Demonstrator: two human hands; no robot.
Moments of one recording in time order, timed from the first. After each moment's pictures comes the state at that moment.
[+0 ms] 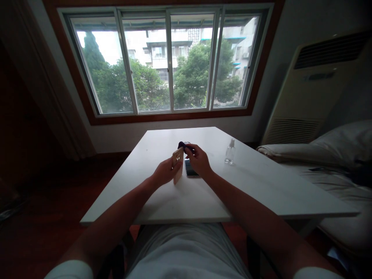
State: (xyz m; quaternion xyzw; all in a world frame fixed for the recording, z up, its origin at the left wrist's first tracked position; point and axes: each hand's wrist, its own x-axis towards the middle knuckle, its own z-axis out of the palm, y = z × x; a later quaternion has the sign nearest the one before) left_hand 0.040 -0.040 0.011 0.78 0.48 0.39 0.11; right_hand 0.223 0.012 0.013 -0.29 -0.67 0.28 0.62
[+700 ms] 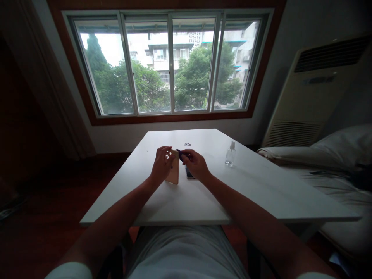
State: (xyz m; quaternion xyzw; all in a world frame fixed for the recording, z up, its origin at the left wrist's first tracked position) left_hand 0.033 -0.030 0.017 0.70 0.42 0.57 0.01; right_hand 0.218 0.000 0.011 -0.23 -0.71 0.30 0.59
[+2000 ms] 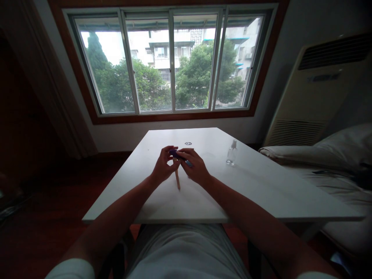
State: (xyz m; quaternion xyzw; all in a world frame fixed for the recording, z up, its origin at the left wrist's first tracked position) left_hand 0.038 -0.035 0.016 0.72 0.27 0.60 0.21; right_hand 0.216 -0.027 0.028 -0.13 -0.79 0.05 0.60
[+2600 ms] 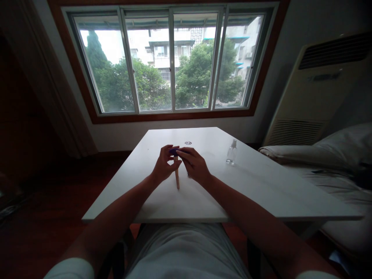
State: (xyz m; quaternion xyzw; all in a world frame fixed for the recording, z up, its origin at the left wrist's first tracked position) left_hand 0.039 -0.032 0.013 0.72 0.26 0.60 0.23; right_hand 0.220 -0.025 0.027 -0.12 -0.79 0.03 0.60
